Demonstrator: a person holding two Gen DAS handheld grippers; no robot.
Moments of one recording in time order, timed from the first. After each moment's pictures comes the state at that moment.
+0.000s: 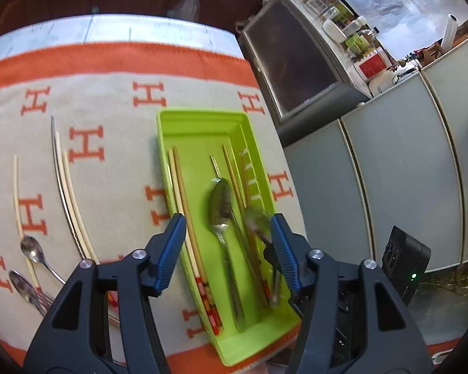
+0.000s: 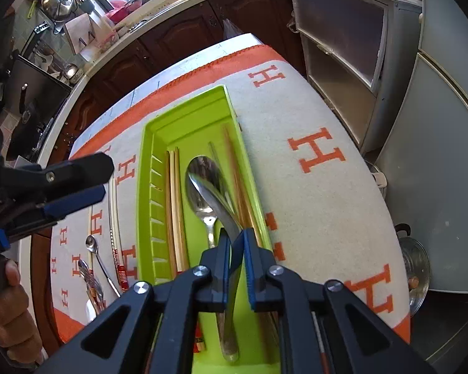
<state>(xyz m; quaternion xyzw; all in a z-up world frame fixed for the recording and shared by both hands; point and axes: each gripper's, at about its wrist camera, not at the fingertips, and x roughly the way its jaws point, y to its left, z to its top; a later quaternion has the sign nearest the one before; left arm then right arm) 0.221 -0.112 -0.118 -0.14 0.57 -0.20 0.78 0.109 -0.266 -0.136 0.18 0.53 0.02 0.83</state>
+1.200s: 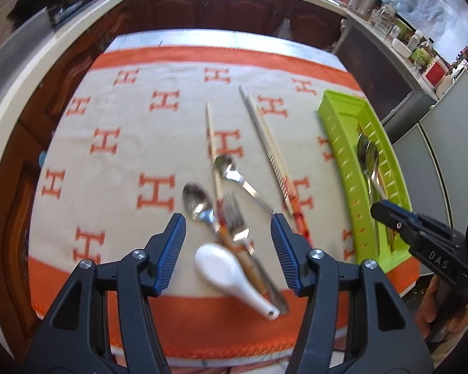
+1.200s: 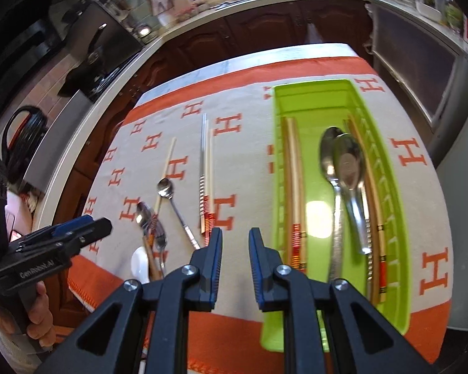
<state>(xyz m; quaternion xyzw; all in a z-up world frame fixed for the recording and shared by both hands) 0.069 0.049 -0.116 -0.06 0.53 -0.01 0.84 0.062 -0.162 -0.108 0.10 0.51 0.17 0.84</state>
